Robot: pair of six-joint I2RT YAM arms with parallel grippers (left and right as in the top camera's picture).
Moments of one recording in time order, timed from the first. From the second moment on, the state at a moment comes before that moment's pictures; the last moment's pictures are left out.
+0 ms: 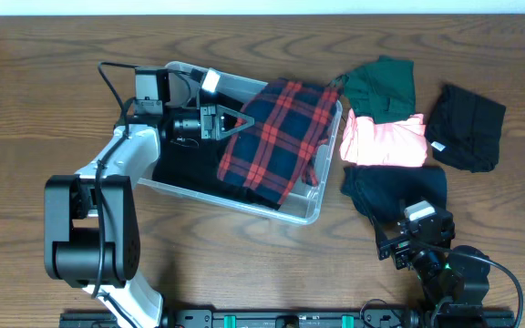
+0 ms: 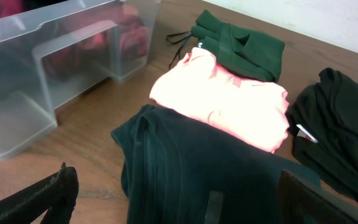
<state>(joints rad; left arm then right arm) -0.03 1.86 1.10 -0.14 1.37 -0.20 -0.02 0.01 0.15 -0.56 -0.27 -0.27</state>
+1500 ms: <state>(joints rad) -0.26 1.55 1.20 -0.41 0.49 0.03 -0.02 0.01 0.15 -0.56 -0.27 -0.27</state>
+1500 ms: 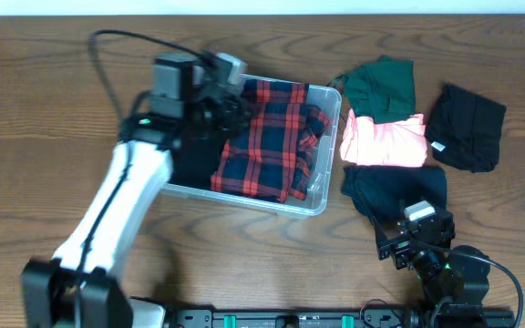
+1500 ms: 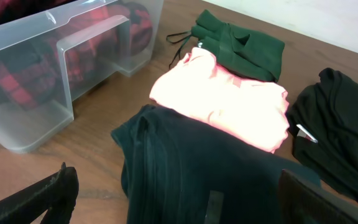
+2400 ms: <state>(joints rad) -0.40 1.90 1.24 -0.30 0.48 -0.10 -0.02 0.01 0.15 -0.56 -0.27 -0.27</state>
